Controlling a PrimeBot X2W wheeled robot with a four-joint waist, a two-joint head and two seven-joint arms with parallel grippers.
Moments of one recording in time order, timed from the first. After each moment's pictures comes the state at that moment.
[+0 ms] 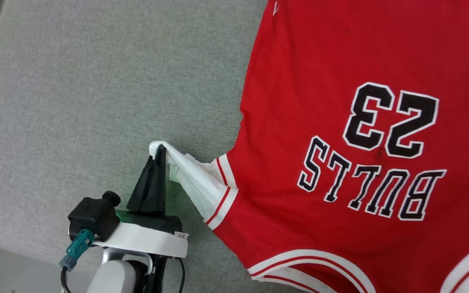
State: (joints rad) left arm -0.13 0.10 -0.19 -0.01 -0.38 -0.02 -0.26; right arm -1.10 -0.74 0.36 0.48 0.57 0.13 0.92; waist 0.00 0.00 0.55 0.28
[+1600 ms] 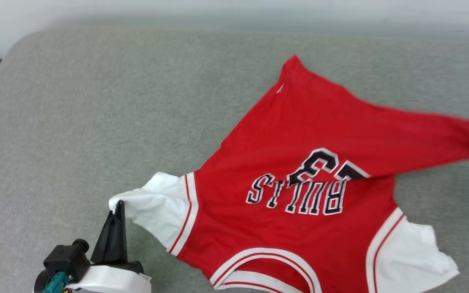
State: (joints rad) left arm 0.04 0.08 -0.01 0.07 -0.29 -0.05 -0.26; right arm -0.55 -0.94 0.50 0.14 0.75 0.13 0.53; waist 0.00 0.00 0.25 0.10
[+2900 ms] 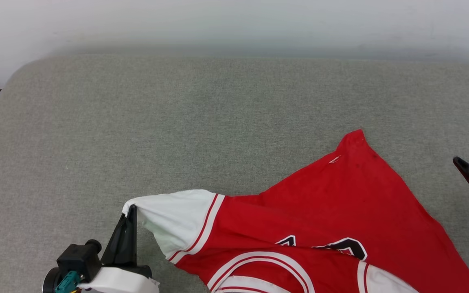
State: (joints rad) left arm 0.05 0.11 -0.06 0.08 -0.29 -0.05 -0.25; right arm -0.16 -0.76 0.09 -0.08 0.70 0.13 0.43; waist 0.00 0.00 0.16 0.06
